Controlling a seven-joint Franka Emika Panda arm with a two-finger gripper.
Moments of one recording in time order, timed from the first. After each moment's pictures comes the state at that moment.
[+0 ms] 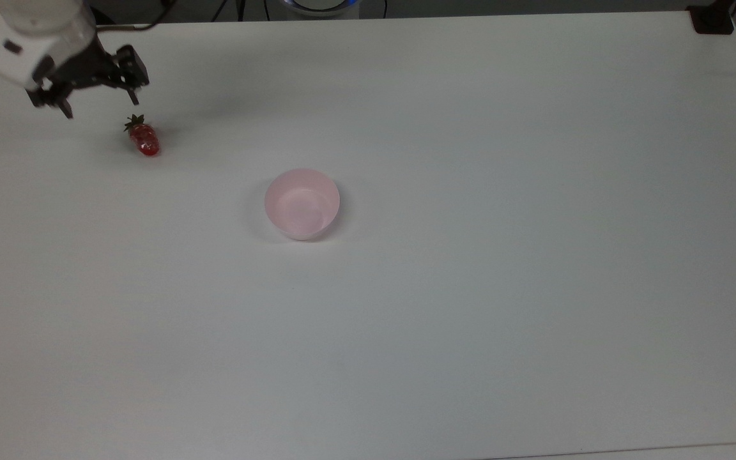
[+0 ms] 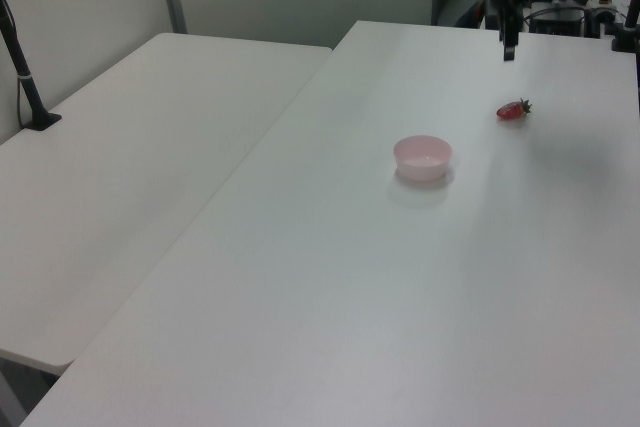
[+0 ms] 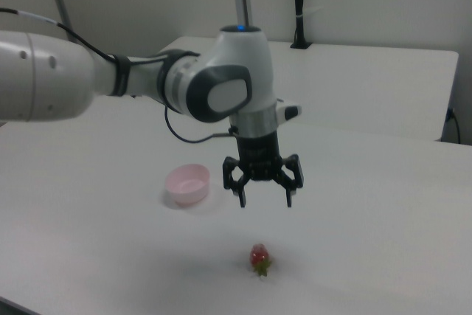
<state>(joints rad) -0.15 0.23 -0.28 -1.77 -0.07 1.96 -0.75</state>
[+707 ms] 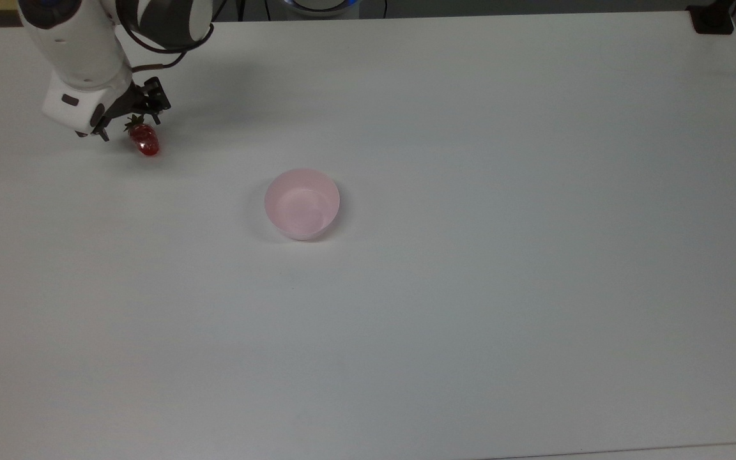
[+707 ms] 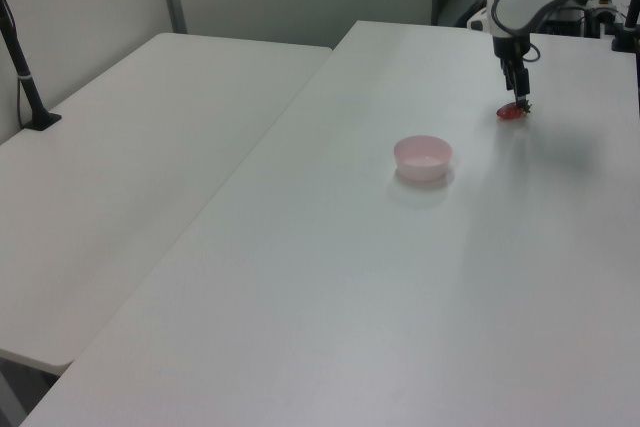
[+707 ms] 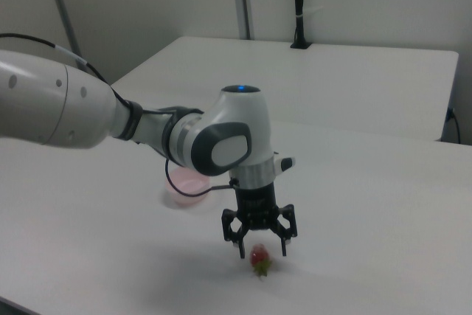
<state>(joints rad) -0.15 0.29 -0.28 -1.96 -0.14 2.14 -0.81</state>
